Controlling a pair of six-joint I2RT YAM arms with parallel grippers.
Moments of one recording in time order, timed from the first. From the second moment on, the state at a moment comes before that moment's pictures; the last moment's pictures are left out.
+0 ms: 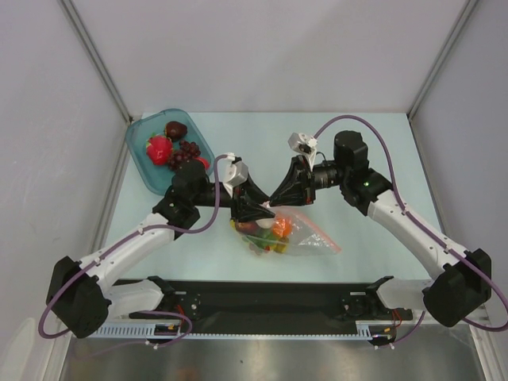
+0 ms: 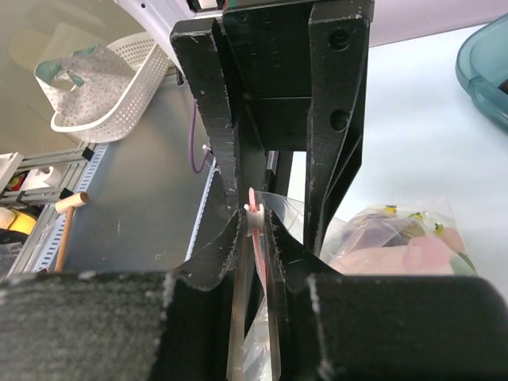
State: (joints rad) left arm -0.63 1.15 0.82 0.27 1.00 -0.09; right arm 0.53 1.26 1.11 -0.03 -1.24 0.13
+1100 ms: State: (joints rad) left arm -0.63 1.12 0.86 0.16 0.81 0.01; right arm 0.52 1.14 1.11 -0.31 -0.94 -0.04
